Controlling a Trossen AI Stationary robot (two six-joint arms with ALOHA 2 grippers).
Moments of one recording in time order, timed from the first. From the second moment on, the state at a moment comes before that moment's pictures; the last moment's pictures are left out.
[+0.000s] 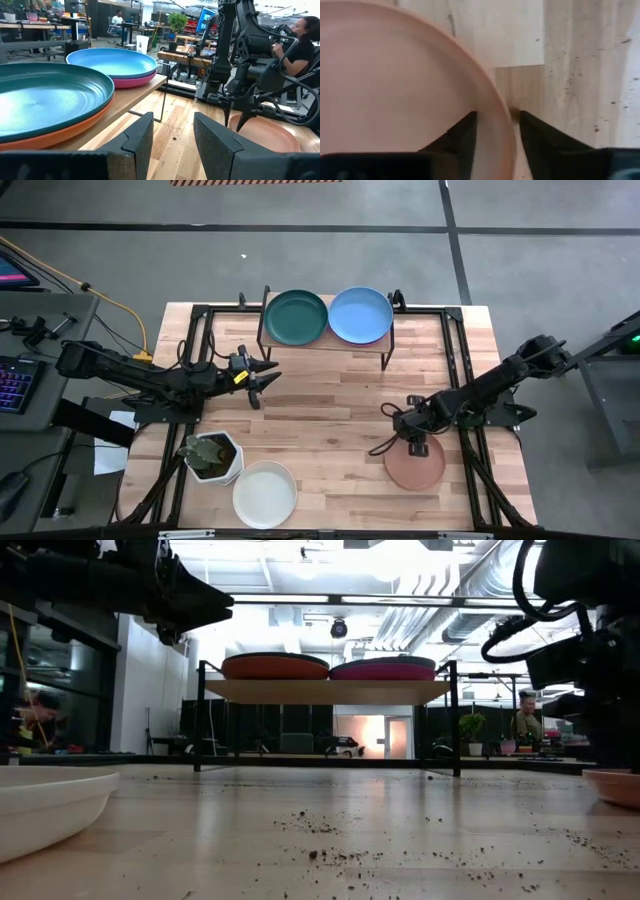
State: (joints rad) left arm -0.09 0.90 0.23 0.67 -0.40 -0.13; right arm 0.40 1.34 0.57 -0.60 0.02 0.47
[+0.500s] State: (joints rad) left arm -0.09 0.90 0.23 0.68 -0.40 -0.13; right arm 0.37 1.33 0.65 -0.57 -0.04 0.47
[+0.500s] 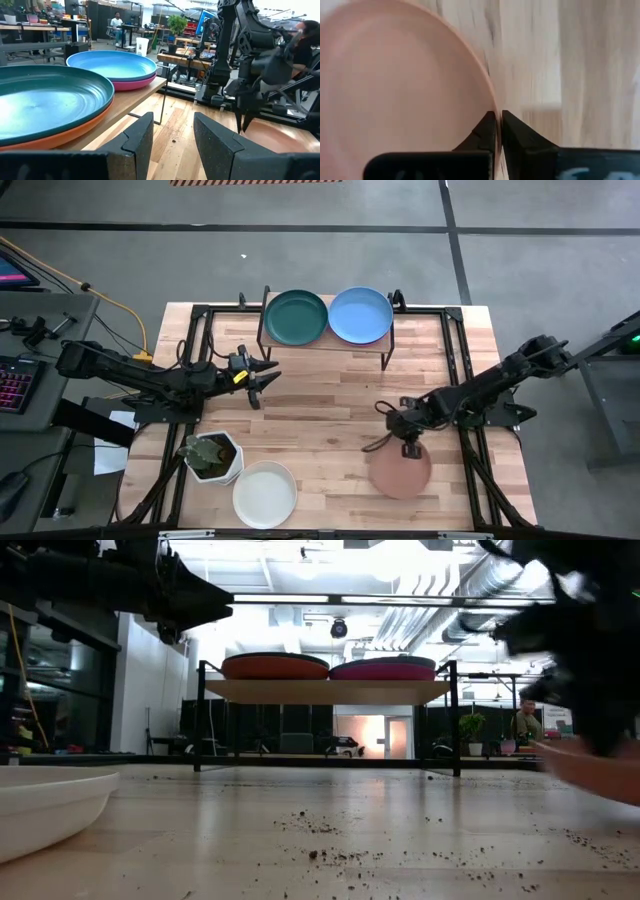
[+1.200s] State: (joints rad) left arm -0.09 0.90 0.24 0.67 -0.41 -0.13; right arm -0.10 1.33 1.38 -0.62 0.33 0.20
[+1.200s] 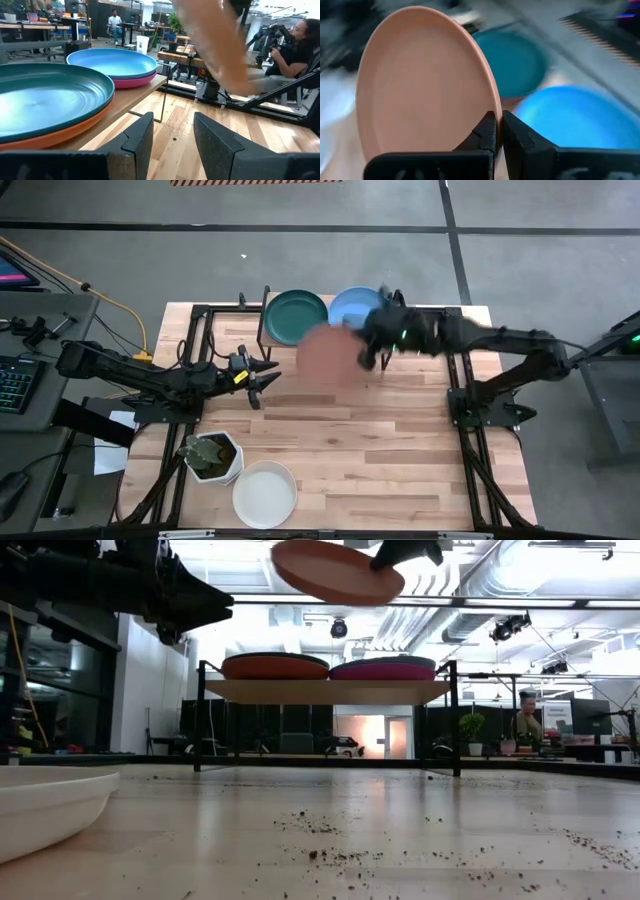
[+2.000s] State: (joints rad) left arm -0.09 0.90 0.24 0.67 -0.40 -0.13; right arm -0.68 1.34 1.30 -0.73 0.10 0.45
